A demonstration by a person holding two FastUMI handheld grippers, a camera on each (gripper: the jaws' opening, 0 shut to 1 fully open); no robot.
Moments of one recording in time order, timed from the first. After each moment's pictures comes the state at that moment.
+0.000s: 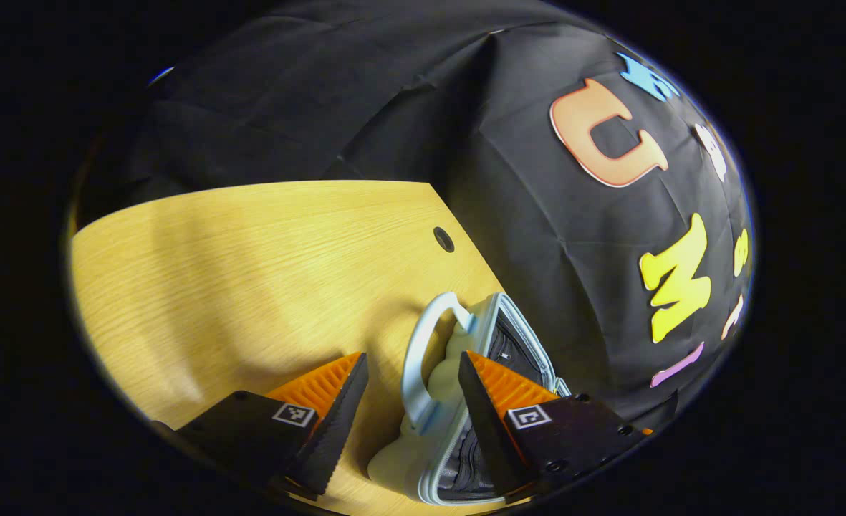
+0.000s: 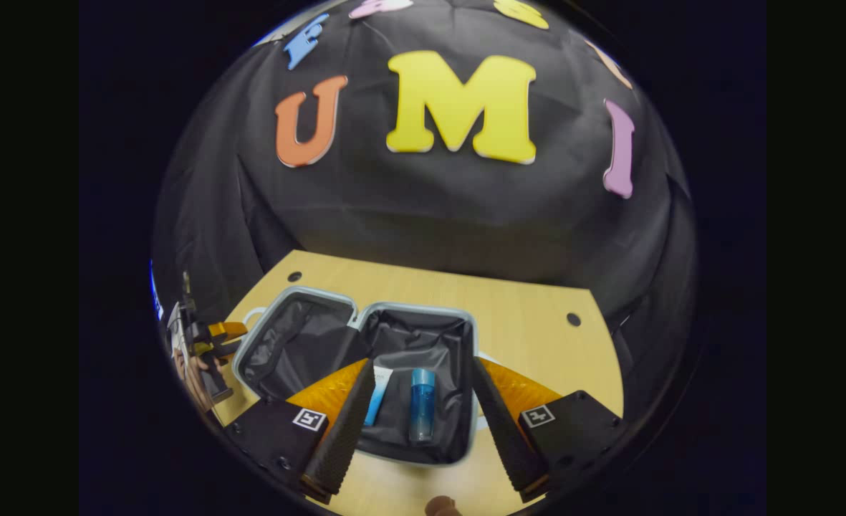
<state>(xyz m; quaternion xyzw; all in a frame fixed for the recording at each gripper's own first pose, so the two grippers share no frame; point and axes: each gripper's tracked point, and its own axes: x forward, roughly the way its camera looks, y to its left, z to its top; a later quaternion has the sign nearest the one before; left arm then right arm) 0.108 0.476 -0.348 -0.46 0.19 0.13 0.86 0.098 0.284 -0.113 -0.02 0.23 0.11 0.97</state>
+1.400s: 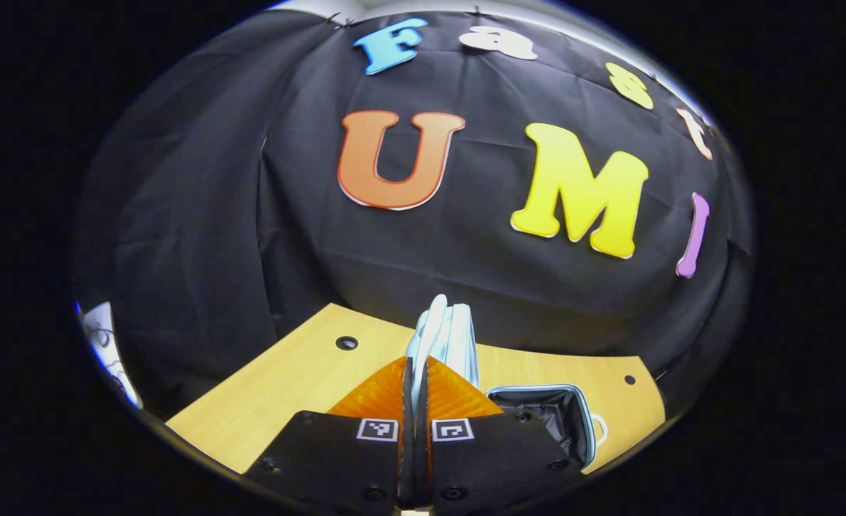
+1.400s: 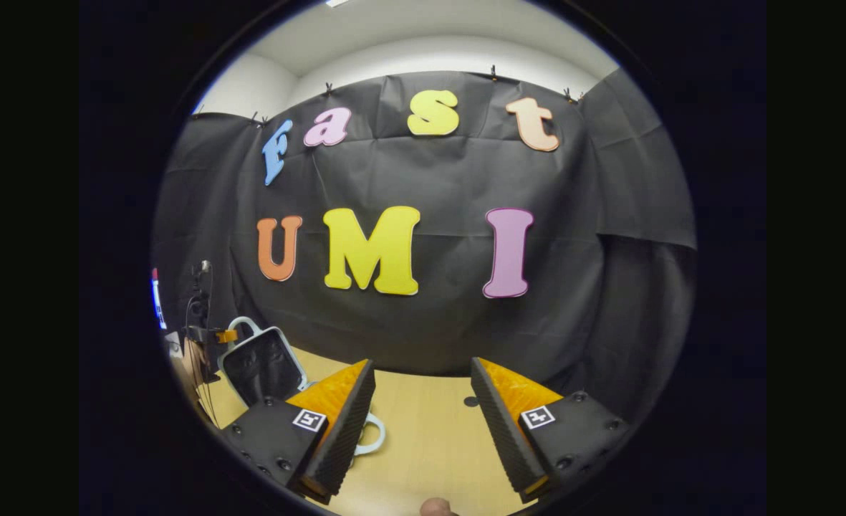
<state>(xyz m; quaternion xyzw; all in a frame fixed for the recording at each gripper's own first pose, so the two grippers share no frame) 0.120 0.312 -0.100 -0.07 0.11 0.13 0.98 0.013 0.033 0.061 0.03 0.02 0.06 1.00</state>
